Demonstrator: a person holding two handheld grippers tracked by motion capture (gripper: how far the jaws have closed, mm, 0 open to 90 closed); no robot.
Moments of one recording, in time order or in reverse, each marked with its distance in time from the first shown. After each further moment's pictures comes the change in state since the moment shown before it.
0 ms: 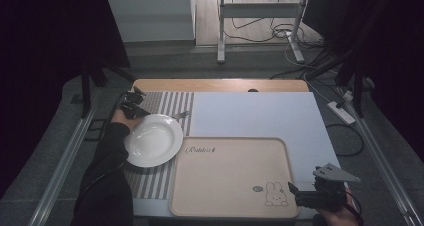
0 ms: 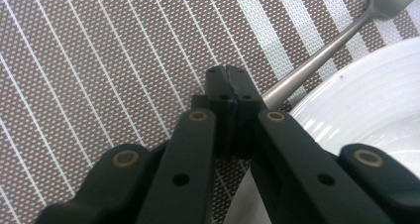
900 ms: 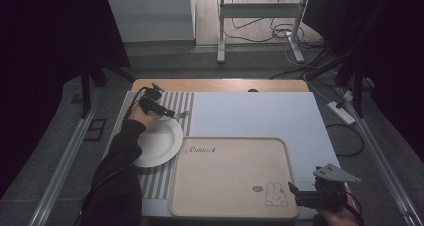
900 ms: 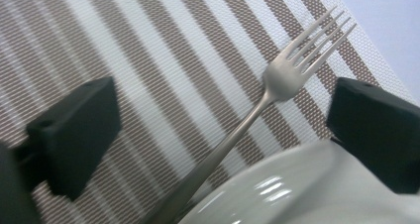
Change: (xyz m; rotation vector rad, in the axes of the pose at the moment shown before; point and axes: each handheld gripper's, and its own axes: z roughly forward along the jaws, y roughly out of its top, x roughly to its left) left arm -0.050 0.042 0.018 -0.065 -0.053 0.120; right arm 0.000 0.000 -0.001 -0.004 -0.004 0.001
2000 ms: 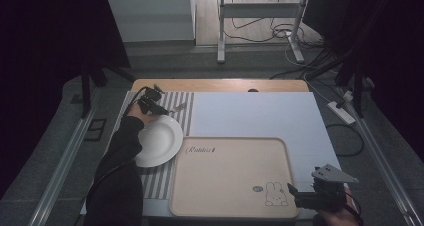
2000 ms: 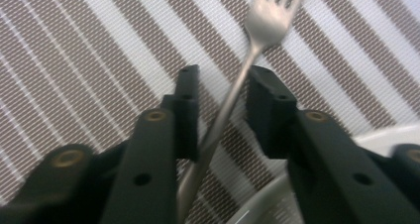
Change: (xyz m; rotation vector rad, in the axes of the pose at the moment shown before) left arm 0.013 -0.003 0.002 0.062 0.070 0.079; right arm 0.002 0.000 0.000 0.010 0.002 -0.029
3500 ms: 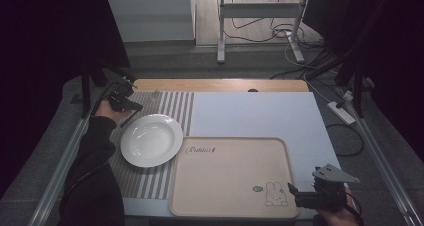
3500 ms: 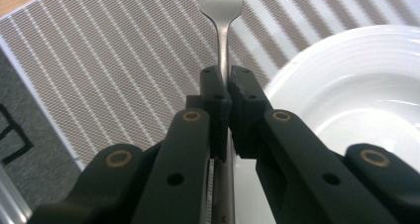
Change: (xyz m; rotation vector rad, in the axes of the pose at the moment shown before) left arm 0.030 -0.045 -0.080 -0.037 -0.015 -0.055; right arm -0.001 0.000 0.000 -0.006 0.001 0.011
